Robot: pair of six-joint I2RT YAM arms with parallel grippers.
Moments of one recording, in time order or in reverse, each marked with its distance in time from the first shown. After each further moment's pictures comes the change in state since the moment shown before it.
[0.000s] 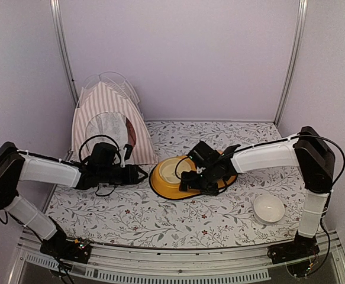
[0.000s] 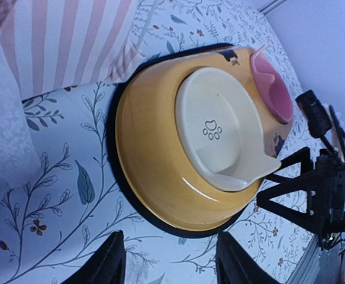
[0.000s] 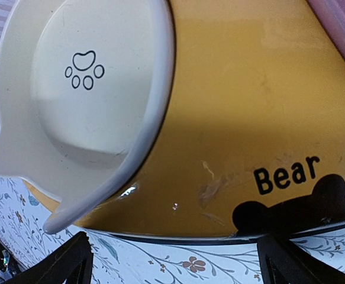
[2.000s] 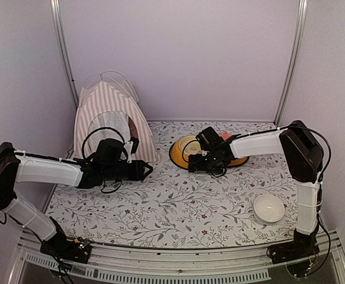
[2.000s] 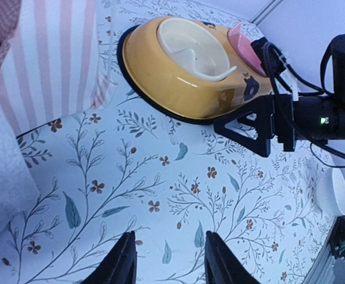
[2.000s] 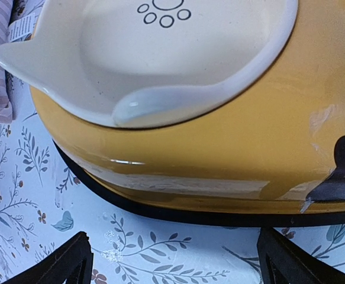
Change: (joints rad) left arm -0.105 0.023 0.092 -0.017 -0.167 0.044; right arm -0.188 0.143 0.134 0.099 0.098 -0.257
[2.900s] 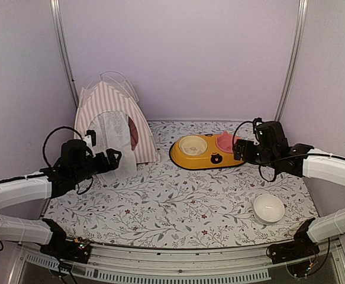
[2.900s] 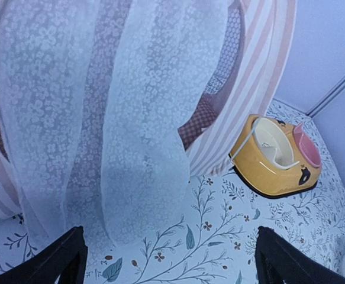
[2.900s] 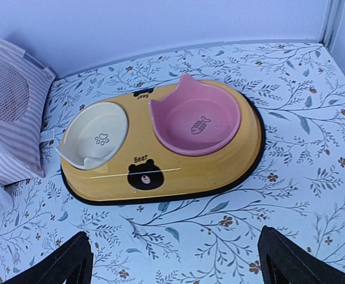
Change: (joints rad) left arm 0.207 -0.412 -0.217 -0.050 -0.228 0.006; right arm -0.083 -0.828 -0.555 0.122 0.271 -0.120
